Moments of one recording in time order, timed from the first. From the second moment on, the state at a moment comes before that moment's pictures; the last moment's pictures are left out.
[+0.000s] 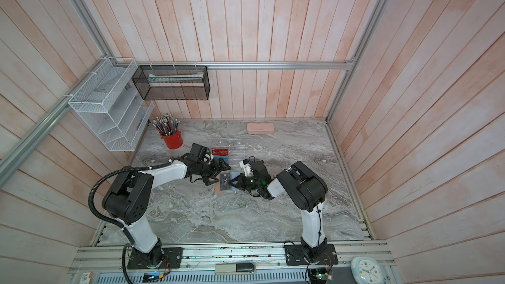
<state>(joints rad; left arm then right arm) -0.42 1.80 1.04 -0.25 0.51 -0.91 0.65 1.98 0.72 0.73 -0.66 0.95</state>
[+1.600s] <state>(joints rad) -0.46 1.83 1.09 -0.31 0.42 -0.87 0.65 1.98 0.73 0.70 -0.65 0.91</state>
